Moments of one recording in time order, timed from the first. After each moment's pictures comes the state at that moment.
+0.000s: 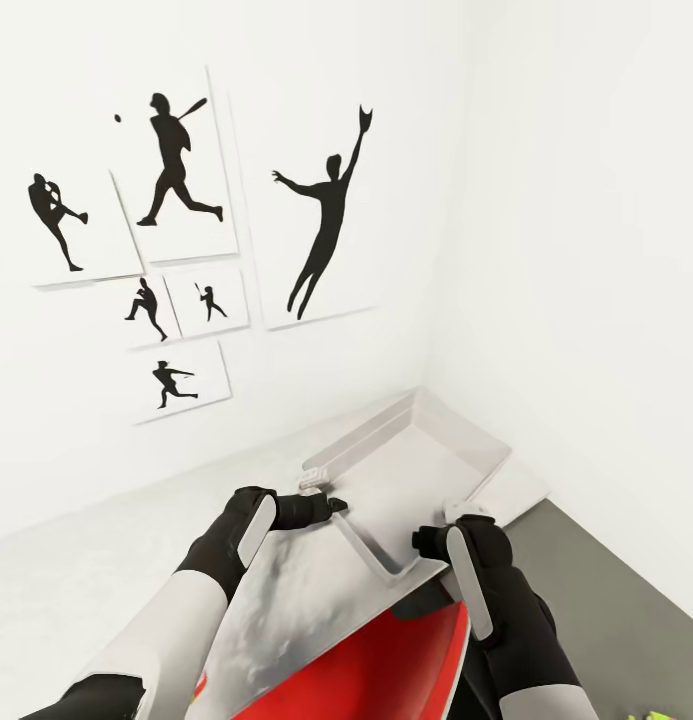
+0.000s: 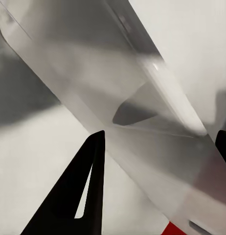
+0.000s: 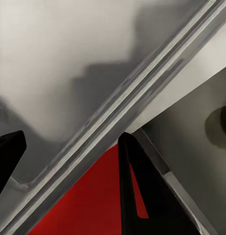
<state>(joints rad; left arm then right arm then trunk) -0.78 -0.17 0.00 -0.67 0.25 0.72 -0.20 -0.46 0.17 -0.01 -1.30 -0.15 1.04 -0.31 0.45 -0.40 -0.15</state>
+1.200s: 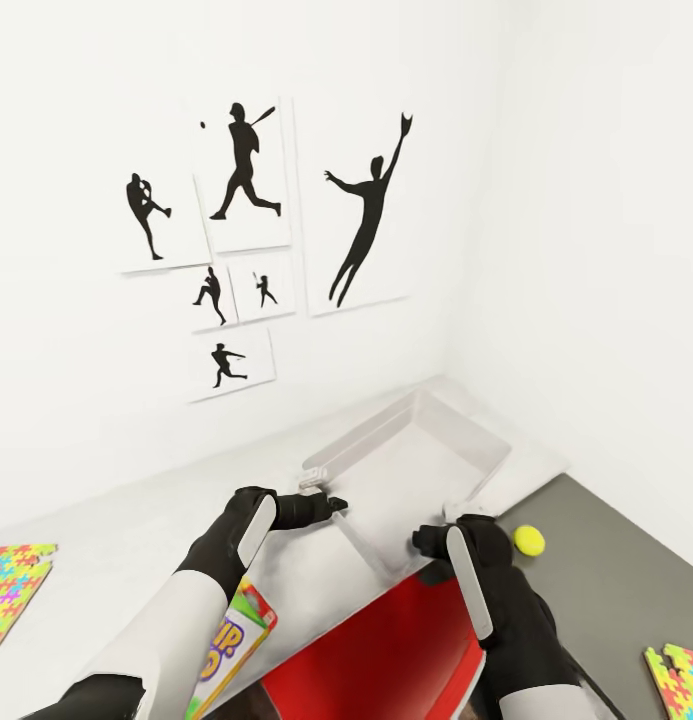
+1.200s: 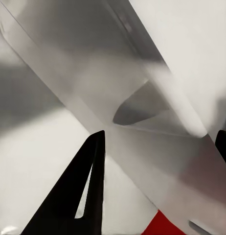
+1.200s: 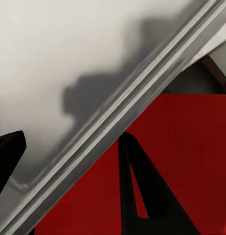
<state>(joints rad) -0.78 -0.17 0.00 -0.67 0.26 0.71 -0.20 -0.46 0.17 -0.01 -1.31 -0.15 1.04 -0.31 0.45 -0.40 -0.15</state>
